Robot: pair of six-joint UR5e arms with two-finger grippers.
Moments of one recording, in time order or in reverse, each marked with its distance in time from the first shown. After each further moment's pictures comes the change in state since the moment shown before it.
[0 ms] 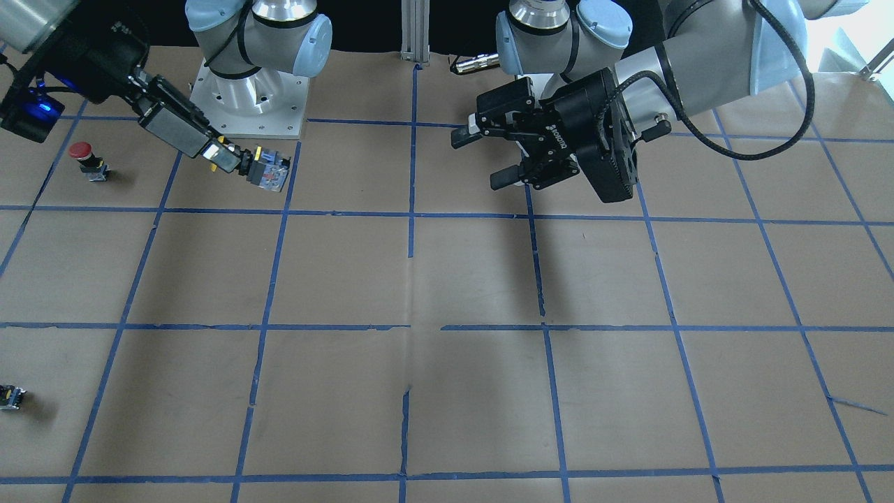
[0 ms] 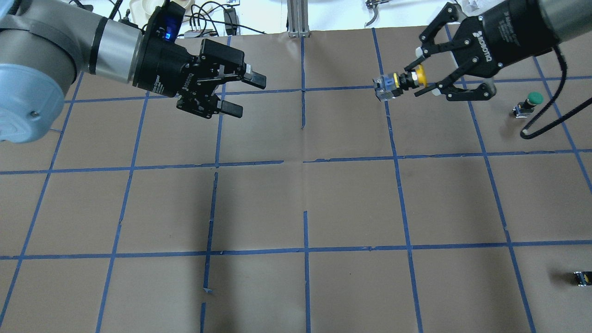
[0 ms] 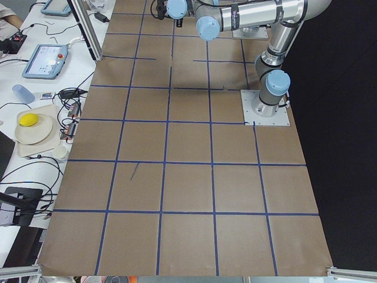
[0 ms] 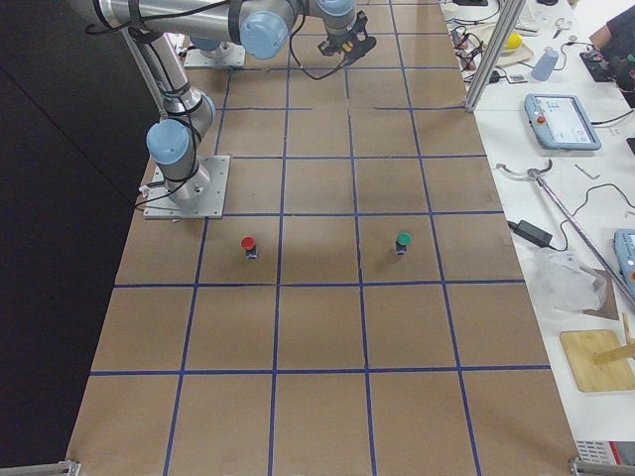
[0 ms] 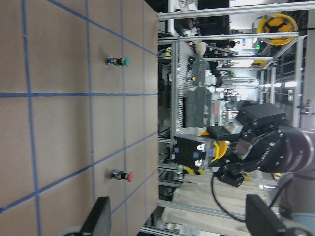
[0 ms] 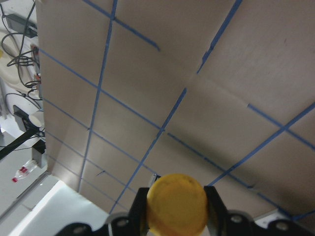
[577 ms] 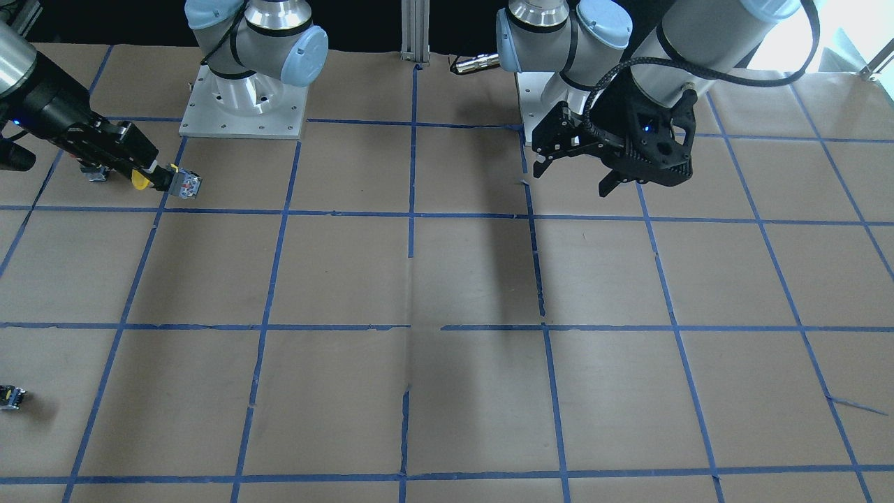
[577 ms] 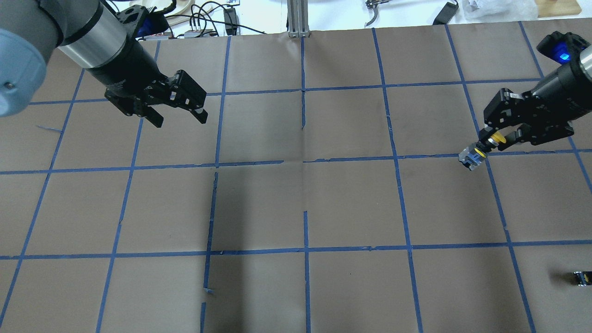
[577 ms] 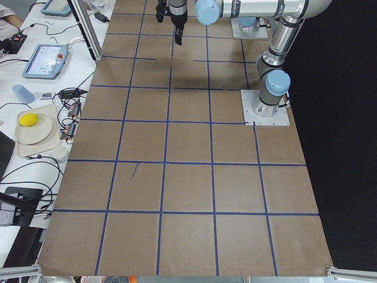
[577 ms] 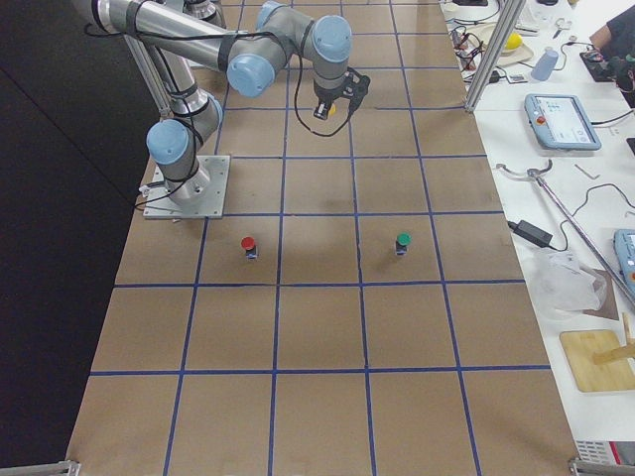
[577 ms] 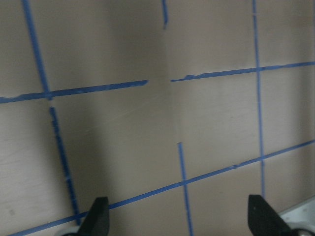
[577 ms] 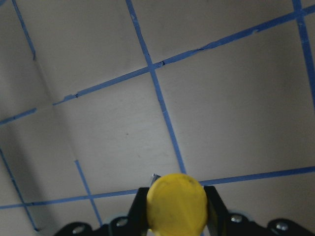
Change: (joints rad) left arm -0.064 0.006 0.133 -0.026 0.673 -0.031; right arm -0.179 -0.005 0.131 -0.010 -0.339 -0.882
